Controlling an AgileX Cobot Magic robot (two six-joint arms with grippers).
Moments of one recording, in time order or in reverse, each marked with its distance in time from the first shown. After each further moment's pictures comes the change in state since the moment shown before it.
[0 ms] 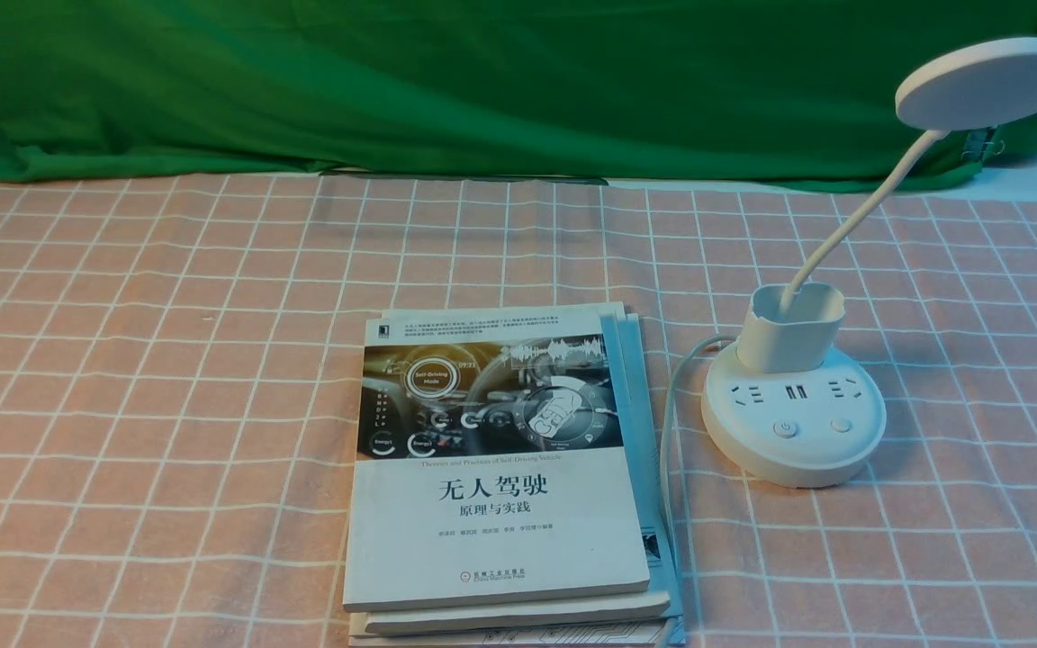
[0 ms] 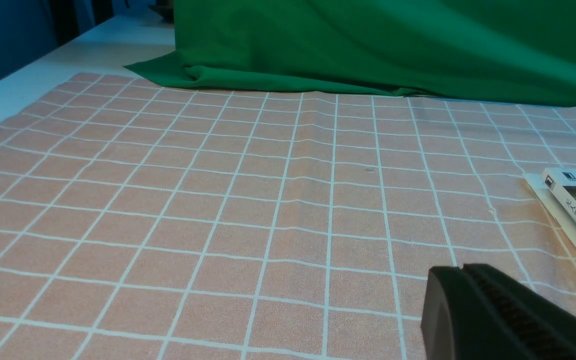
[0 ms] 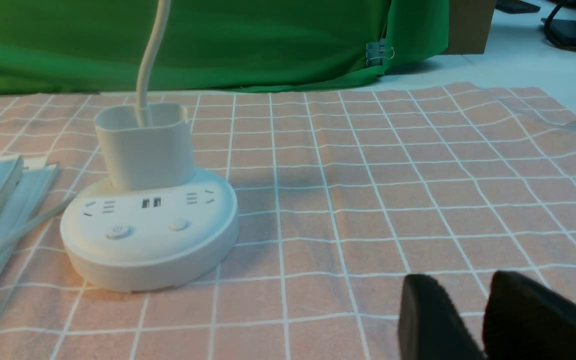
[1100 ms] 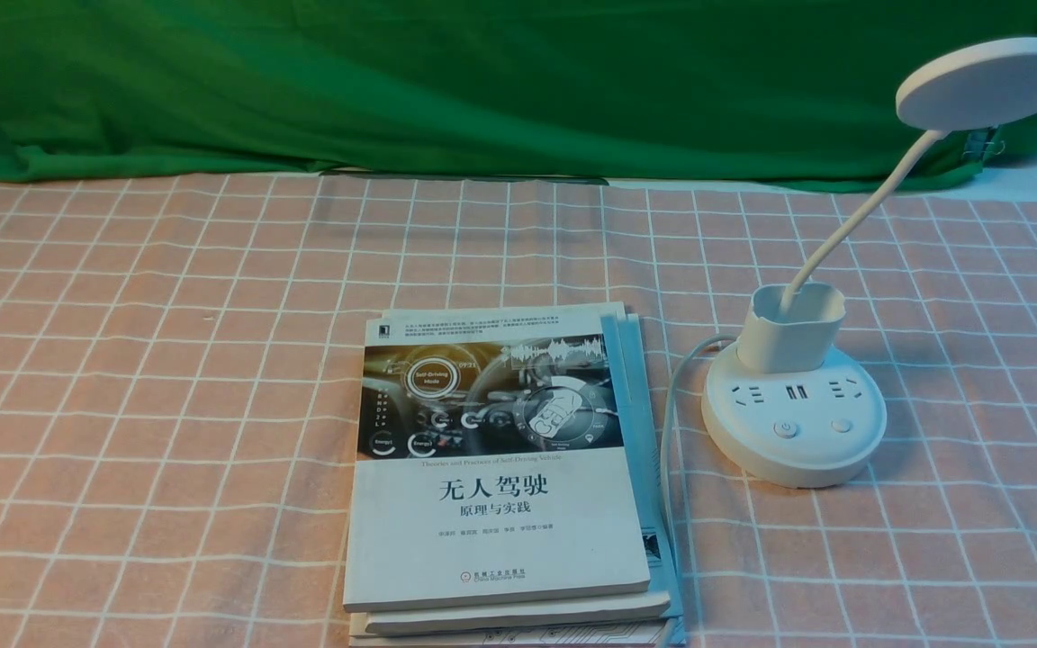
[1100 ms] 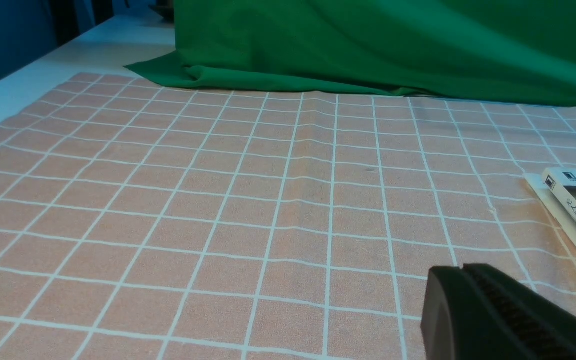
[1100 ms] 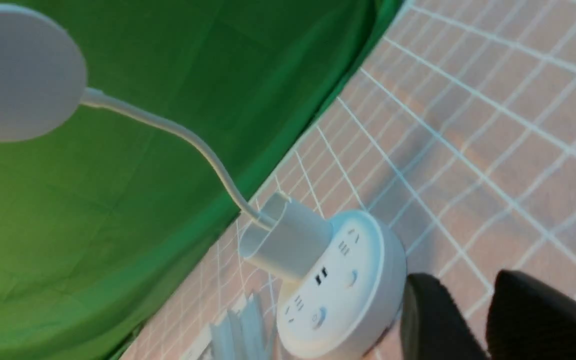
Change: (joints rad) right arm 0.000 0.000 0.000 0.295 -0.040 0.559; left arm 0.000 0.000 0.000 0.000 0.000 0.000
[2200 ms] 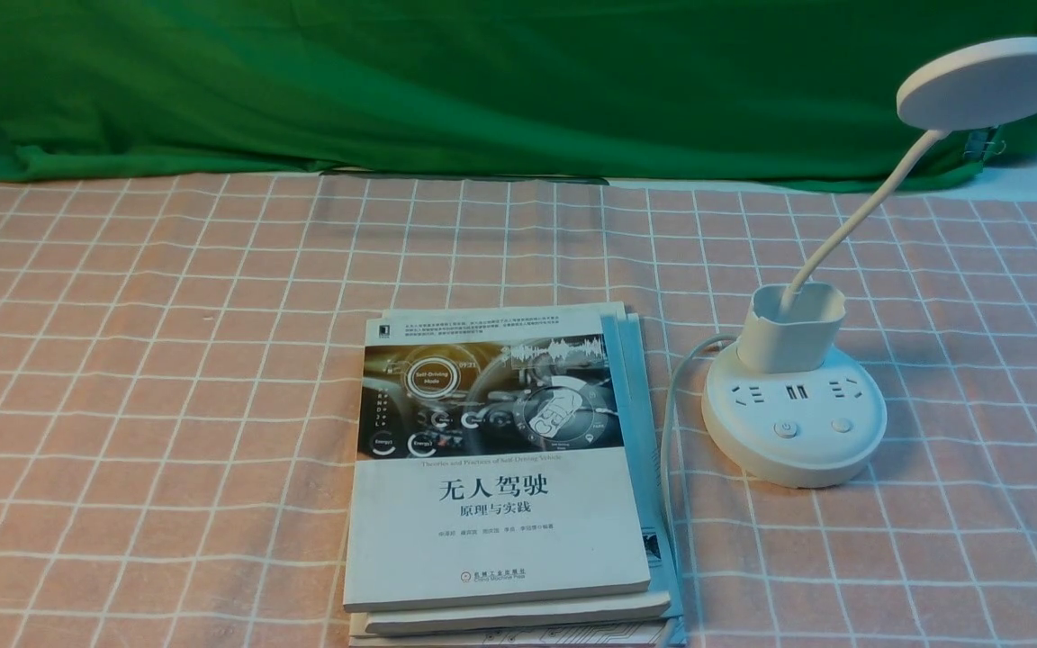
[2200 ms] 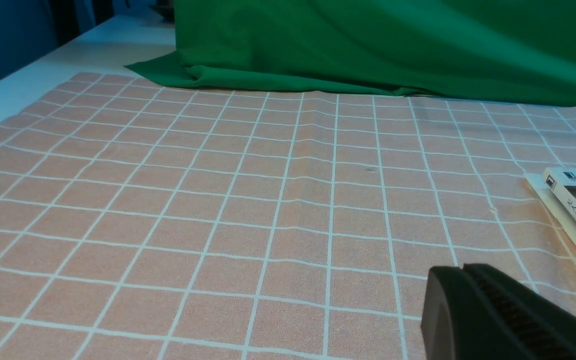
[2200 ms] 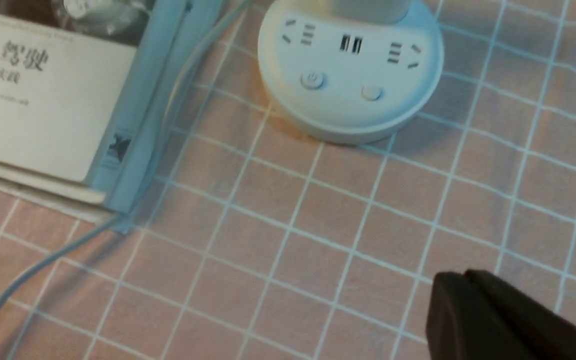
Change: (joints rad) right arm 0.169 1.000 -0.900 -0.003 0.752 -0.993; left arm 0.000 0.000 0.000 0.000 0.000 0.000
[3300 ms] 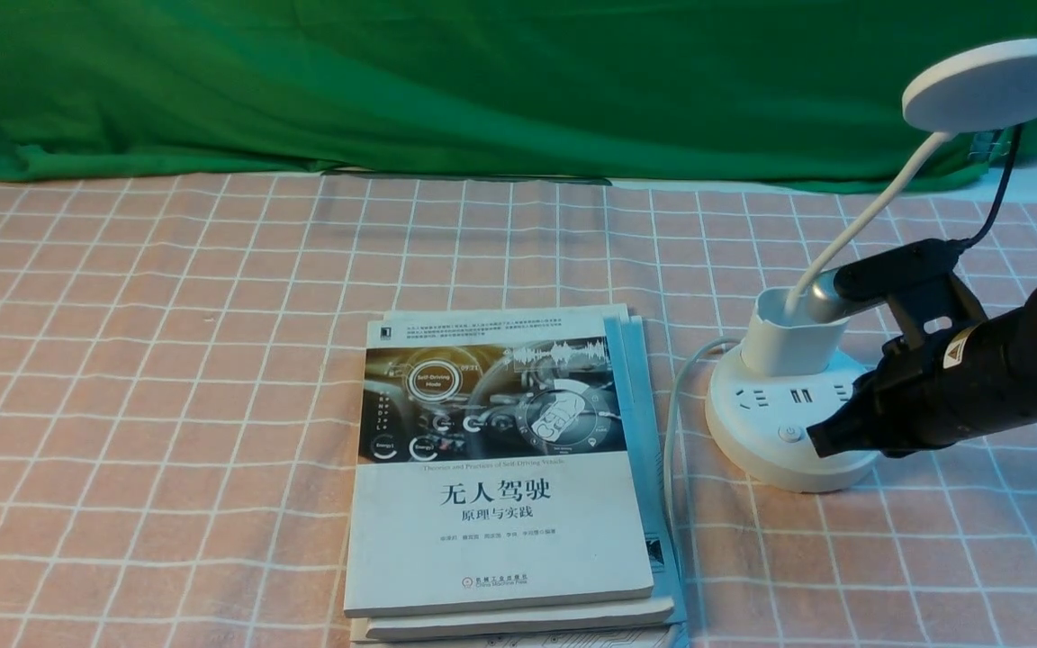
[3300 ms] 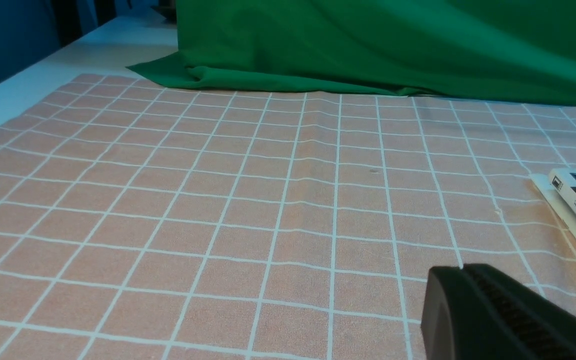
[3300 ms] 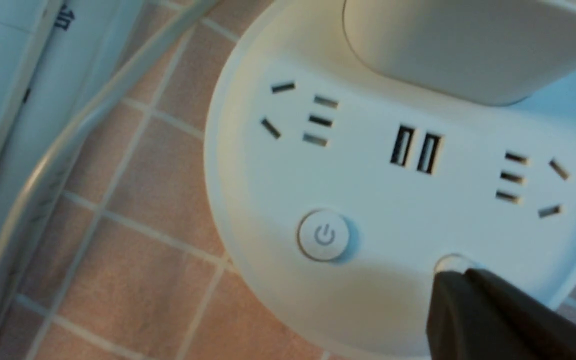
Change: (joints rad) right arm 0.133 0.647 -0.001 -0.119 -0.607 0.087; left arm 0.000 0.000 0.000 0.007 -0.002 0.000
